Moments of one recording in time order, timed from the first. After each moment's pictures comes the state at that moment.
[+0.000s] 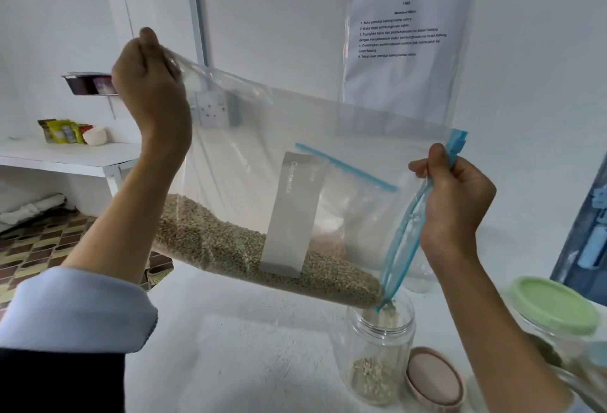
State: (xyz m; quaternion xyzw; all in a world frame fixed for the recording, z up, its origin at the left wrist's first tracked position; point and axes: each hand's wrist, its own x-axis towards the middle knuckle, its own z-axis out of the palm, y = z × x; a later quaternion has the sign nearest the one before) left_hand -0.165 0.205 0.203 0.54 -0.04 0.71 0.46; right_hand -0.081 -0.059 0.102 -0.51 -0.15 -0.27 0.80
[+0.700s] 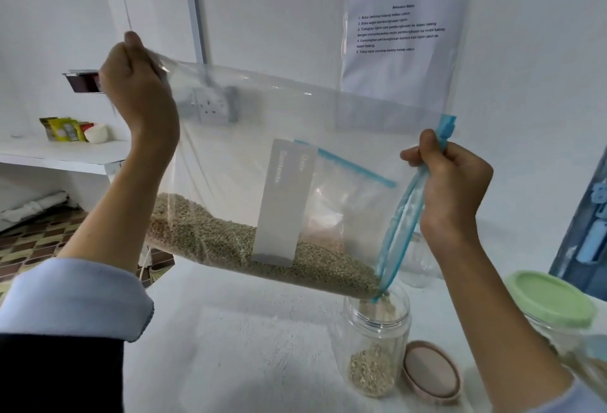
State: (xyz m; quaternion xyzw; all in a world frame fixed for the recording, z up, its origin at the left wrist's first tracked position) left_hand -0.161 0.231 0.200 0.53 0.02 0.72 0.45; right_hand -0.084 -0.061 0.114 -0.53 -0.17 -0.24 0.79
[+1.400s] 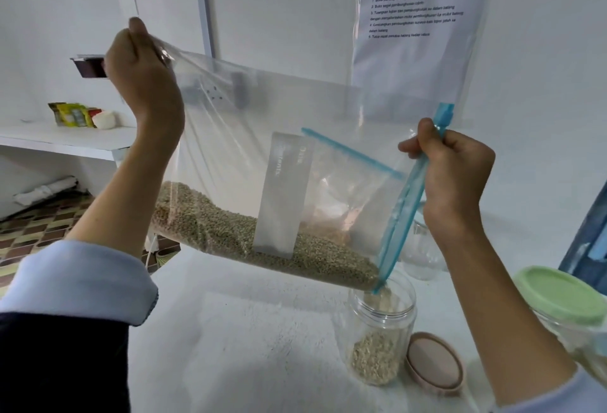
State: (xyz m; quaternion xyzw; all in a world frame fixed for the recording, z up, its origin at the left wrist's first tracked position) left_hand -0.161 0.241 0.195 0.53 0.04 0.72 0.46; right_hand -0.083 -0.054 0.115 -0.57 -0.17 -0.24 0.76
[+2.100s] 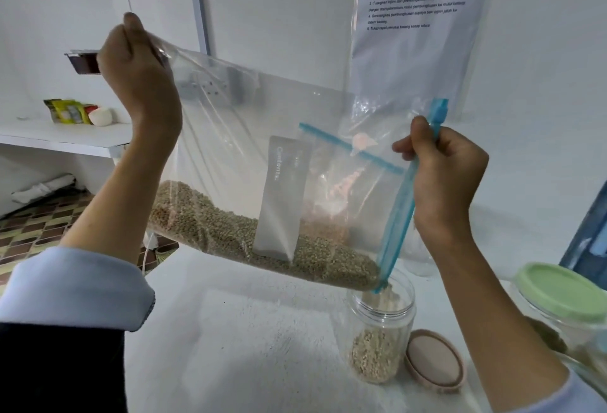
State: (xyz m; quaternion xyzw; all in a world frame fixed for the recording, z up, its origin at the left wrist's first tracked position) left_hand -0.158 0.232 0.190 0.53 0.01 0.72 0.45; right_hand -0.089 -0.045 0.104 -0.56 -0.19 -0.28 0.75
